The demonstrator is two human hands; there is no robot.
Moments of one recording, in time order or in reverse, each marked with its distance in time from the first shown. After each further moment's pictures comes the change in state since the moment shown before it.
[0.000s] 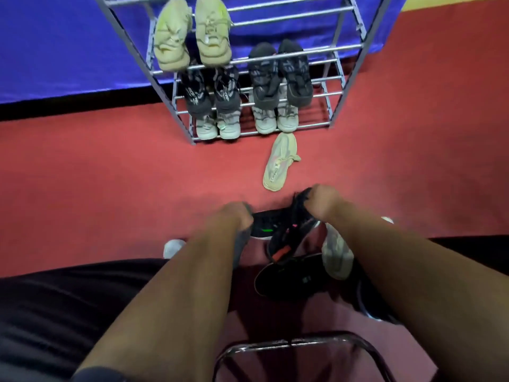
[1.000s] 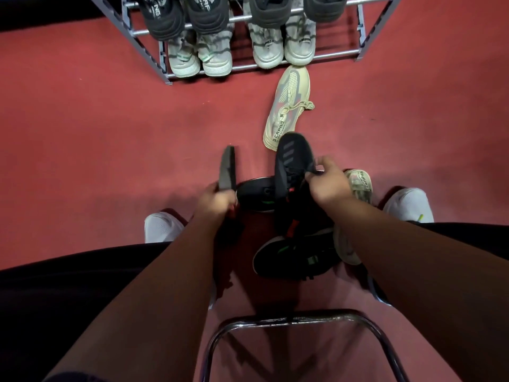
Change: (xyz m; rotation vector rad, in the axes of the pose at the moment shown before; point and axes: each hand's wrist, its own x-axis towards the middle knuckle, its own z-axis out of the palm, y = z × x) left_hand 0.116 -0.080 0.100 -1.000 0.134 -0.291; right_hand 0.078 0.024 0.086 0.561 0.148 0.211
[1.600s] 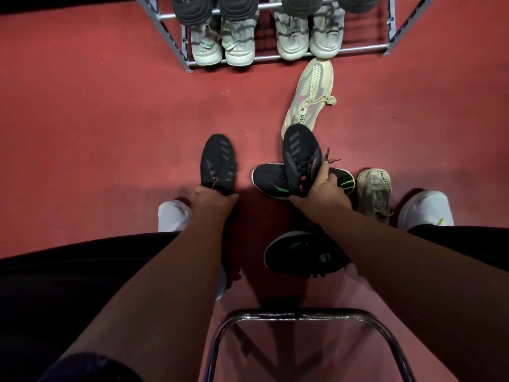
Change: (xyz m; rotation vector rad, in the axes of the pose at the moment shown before) left_hand 0.004 -0.020 -0.035 0.403 0.245 -0.157; right_hand -0.029 0.005 0.044 -0.598 -0.123 -0.070
